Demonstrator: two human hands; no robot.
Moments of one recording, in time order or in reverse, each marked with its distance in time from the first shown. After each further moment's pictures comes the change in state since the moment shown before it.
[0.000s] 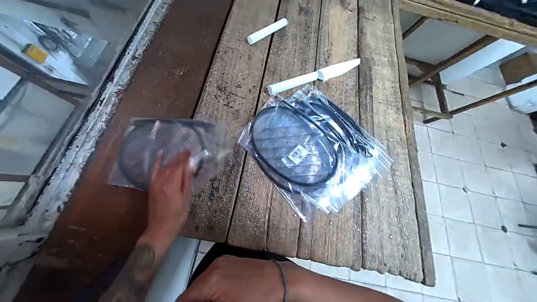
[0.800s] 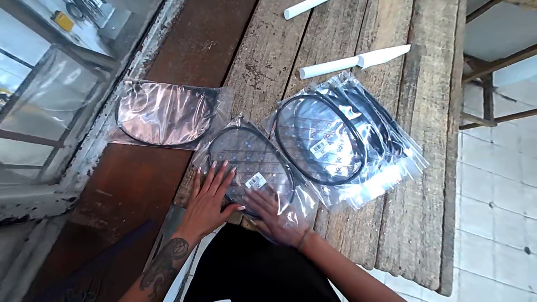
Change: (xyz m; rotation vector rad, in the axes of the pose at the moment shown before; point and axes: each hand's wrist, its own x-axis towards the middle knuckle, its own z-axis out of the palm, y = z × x) left_hand -0.086 -0.039 0.050 0.232 -0.359 0.129; right_hand -0.084 0.155 -0.004 -1.228 0.381 0.217
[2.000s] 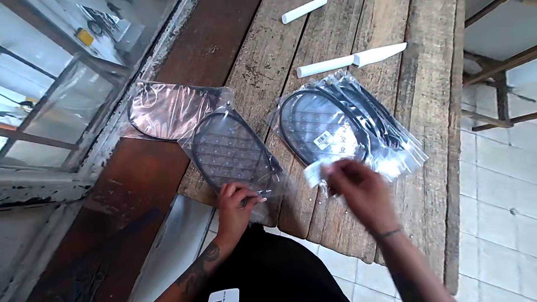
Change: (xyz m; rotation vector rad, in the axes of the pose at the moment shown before) left_hand -0.007 0.095 0.014 -0.630 0.394 -0.263; right_hand -0.019 0.028 -0.160 0.697 0.317 0.645
